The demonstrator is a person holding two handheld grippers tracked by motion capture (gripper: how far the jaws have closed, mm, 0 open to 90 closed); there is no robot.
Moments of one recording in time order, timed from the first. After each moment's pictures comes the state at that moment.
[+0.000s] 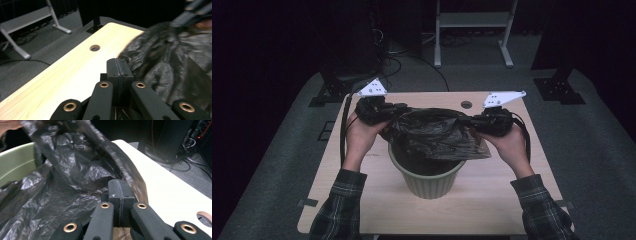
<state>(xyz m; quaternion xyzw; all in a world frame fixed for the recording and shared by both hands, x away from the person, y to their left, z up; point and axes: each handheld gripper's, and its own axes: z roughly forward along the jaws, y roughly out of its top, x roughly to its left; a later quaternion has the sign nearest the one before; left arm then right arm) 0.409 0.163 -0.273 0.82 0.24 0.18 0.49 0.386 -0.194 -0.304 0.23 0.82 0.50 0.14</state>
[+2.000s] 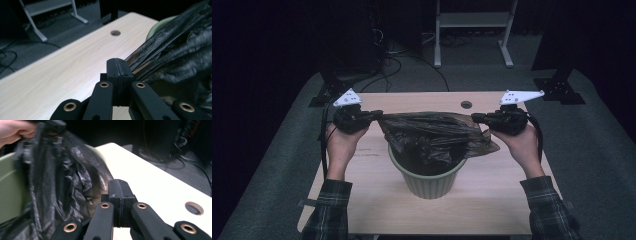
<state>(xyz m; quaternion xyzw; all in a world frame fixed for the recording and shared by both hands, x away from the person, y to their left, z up) 0.402 0.218 -0.305 0.81 0.32 0.19 0.46 0.391 -0.229 -0.307 0.28 0.80 0.52 0.14</state>
